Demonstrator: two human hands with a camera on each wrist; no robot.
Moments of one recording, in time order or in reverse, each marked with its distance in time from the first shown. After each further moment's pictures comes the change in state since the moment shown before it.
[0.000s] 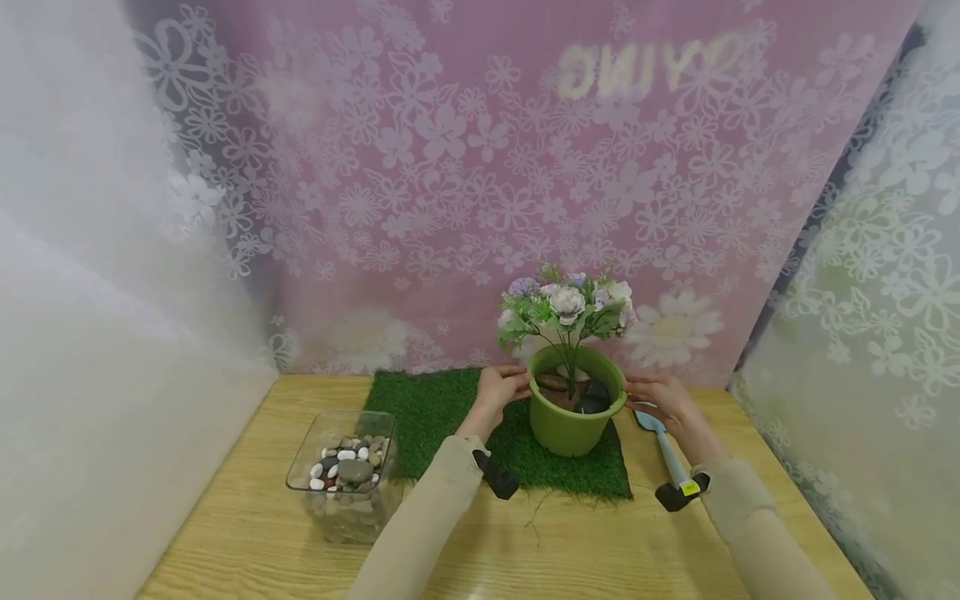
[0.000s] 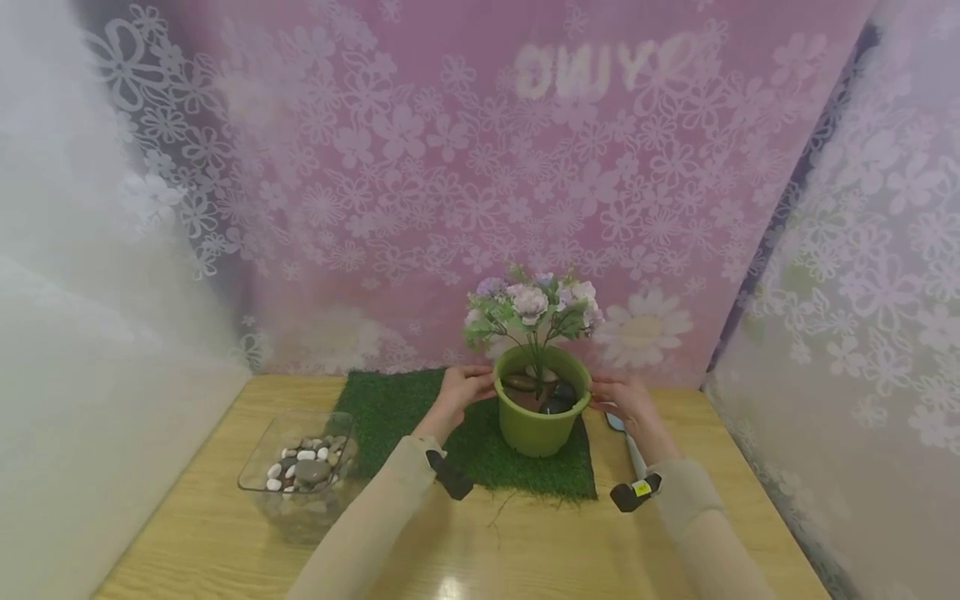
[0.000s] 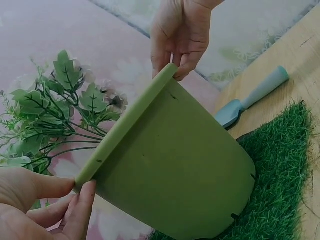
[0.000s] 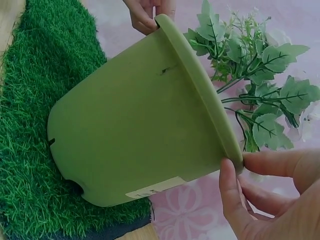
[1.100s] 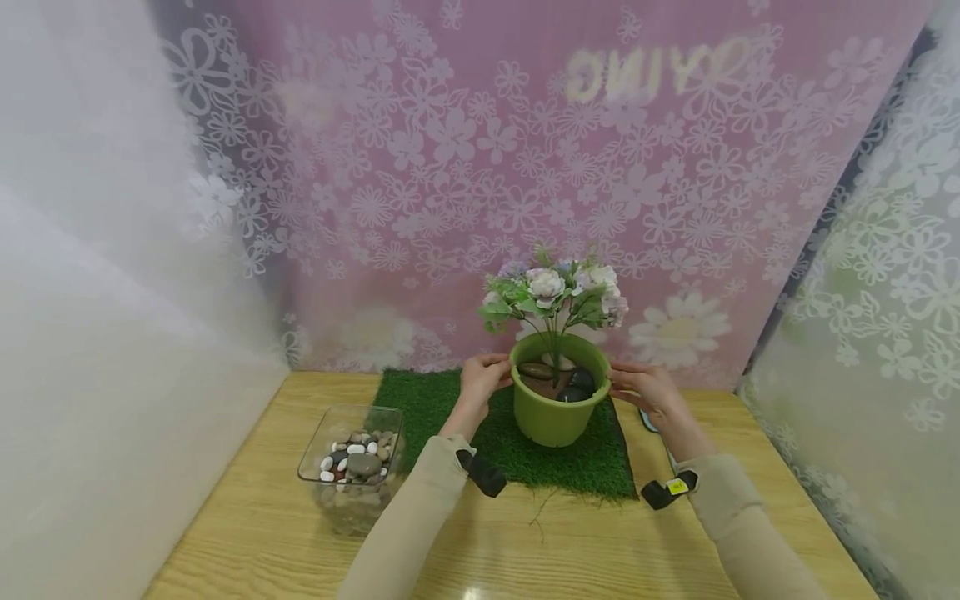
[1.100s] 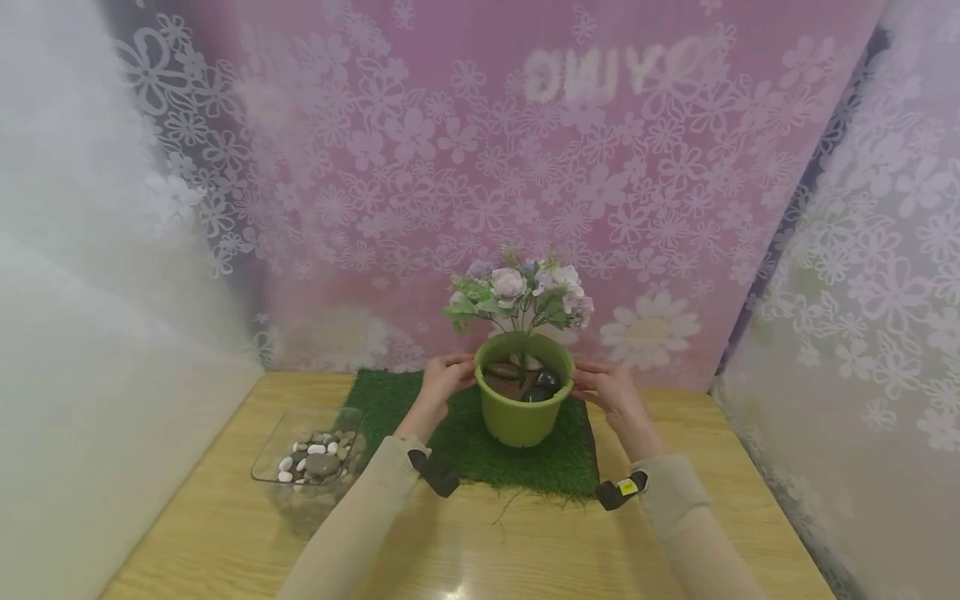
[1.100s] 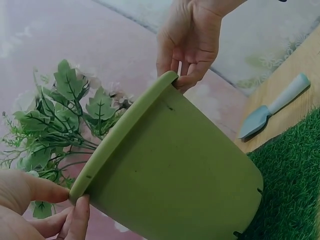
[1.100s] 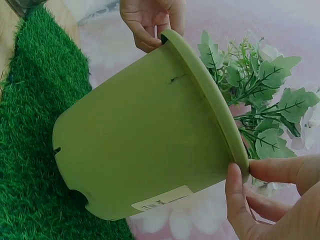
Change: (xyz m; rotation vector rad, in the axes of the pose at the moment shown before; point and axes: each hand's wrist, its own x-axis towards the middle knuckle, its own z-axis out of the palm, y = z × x) left_hand -0.023 0.029 -0.029 0.002 0.120 0.055; right_hand -0.010 -0.034 0.039 0.120 0.012 -0.029
